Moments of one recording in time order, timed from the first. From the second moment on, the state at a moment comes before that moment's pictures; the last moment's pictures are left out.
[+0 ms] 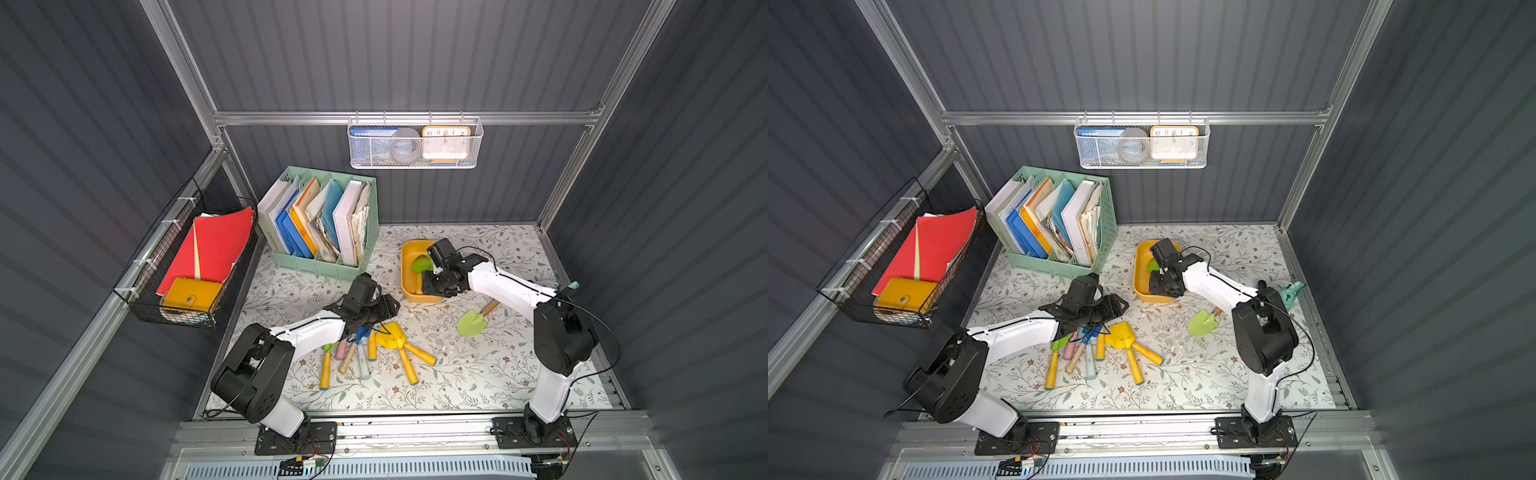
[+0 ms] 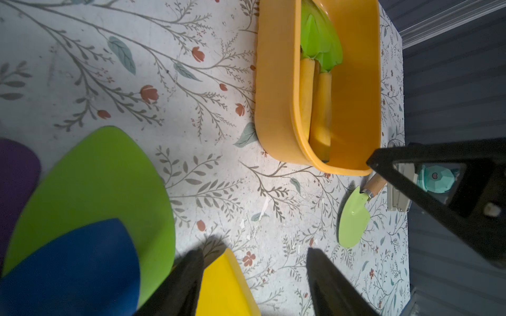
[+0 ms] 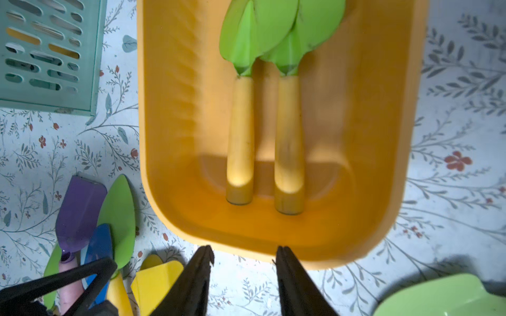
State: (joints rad) left arm -0.53 1.56 0.80 0.01 0.21 -0.80; right arm 0.54 1.83 1.39 -0.64 -0.03 0.60
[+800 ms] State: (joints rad) left arm -0.57 1.57 0.88 -0.11 0.11 -0.82; right arm 0.54 1.46 1.01 -0.58 0.01 0.63
